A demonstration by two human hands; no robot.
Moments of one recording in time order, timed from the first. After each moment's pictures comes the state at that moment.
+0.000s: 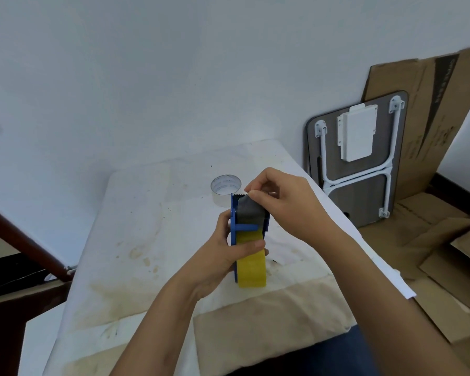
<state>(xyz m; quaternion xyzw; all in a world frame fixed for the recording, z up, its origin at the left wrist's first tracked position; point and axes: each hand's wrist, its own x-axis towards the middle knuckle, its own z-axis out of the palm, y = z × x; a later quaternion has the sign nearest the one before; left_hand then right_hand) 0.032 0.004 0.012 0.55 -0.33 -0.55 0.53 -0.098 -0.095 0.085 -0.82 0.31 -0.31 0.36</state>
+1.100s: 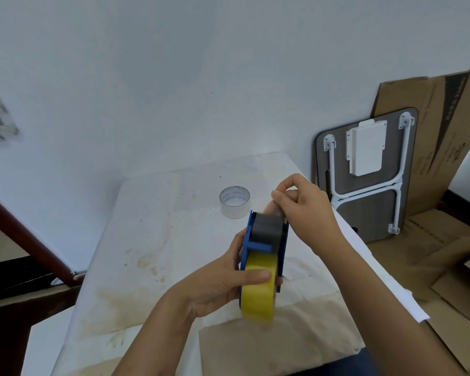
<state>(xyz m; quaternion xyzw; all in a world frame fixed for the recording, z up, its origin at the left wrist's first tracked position) 0.038 0.022 0.023 0.49 -0.36 -0.65 0.45 -0.093 -0.103 0.083 -0.74 0.40 -0.35 0.40</state>
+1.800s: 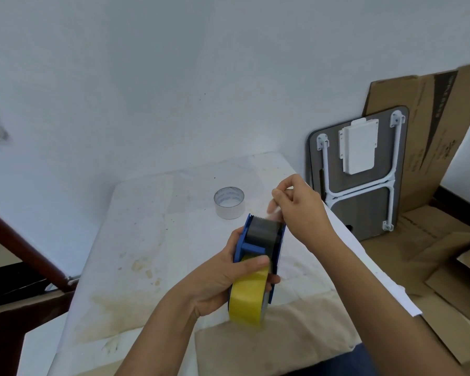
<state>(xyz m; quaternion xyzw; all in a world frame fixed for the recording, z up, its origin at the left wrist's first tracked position) 0.028 0.016 0.029 0.48 -0.32 -0.65 0.50 -0.095 -0.113 0.075 -0.73 0.42 -0.34 0.41</state>
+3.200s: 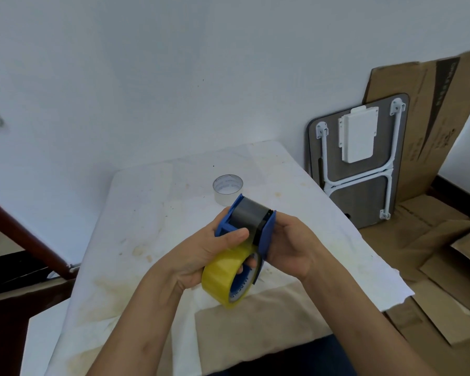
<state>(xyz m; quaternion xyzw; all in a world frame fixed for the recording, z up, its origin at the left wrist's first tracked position) 0.044 0.029 0.051 0.47 -0.33 -0.64 0.51 -0.099 -0.077 0.028 -0.33 0.27 -0.19 0.89</state>
